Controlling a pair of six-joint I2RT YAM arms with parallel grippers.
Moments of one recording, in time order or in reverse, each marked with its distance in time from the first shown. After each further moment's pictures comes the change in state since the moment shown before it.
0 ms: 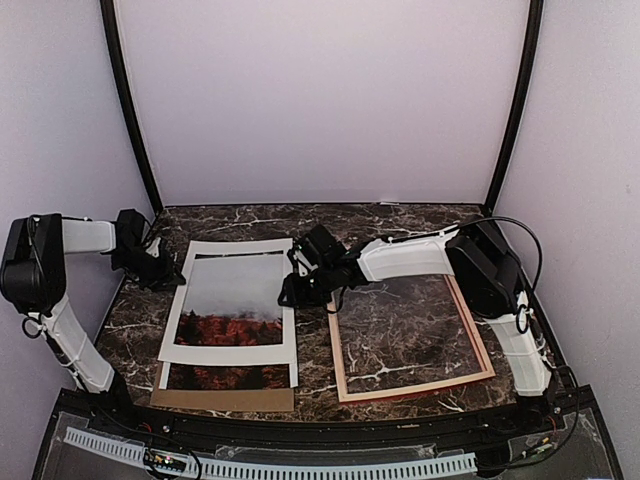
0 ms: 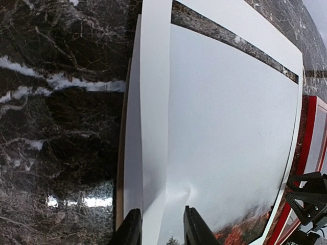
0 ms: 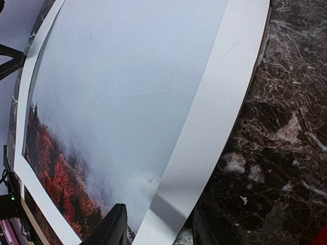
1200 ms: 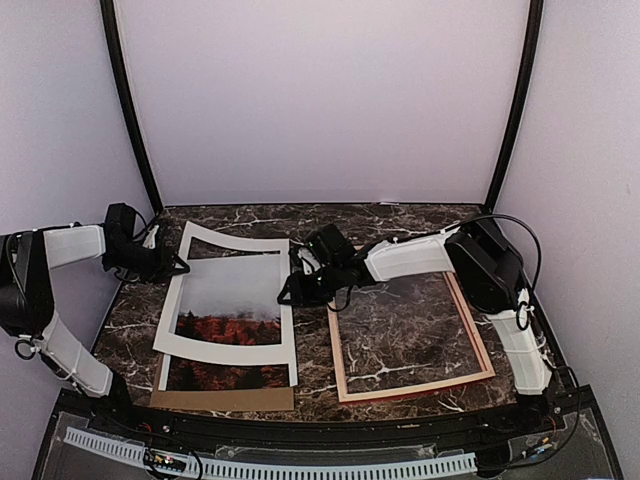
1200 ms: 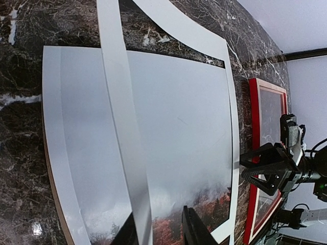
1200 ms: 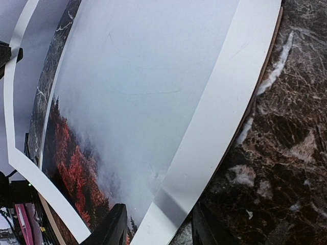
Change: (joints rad) left arm 0.000 -0.170 -0.067 0.046 0.199 0.024; right arm -0.047 0.001 -0.066 0.135 -0.166 -0.024
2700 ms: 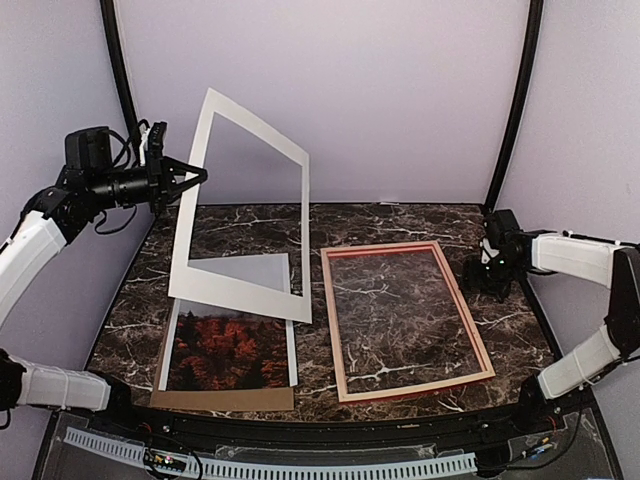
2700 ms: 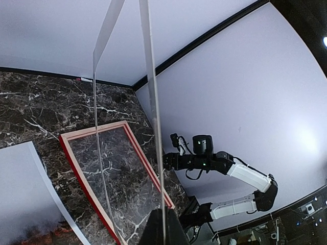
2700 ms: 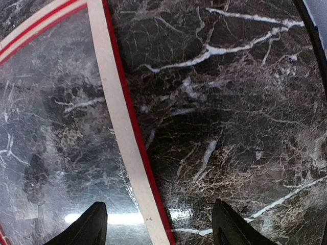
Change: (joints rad) left arm -0.332 -0.417 0.269 0.156 0.142 -0.511; right arm -0.690 -0.899 -0.774 -0.418 0.441 -0.229
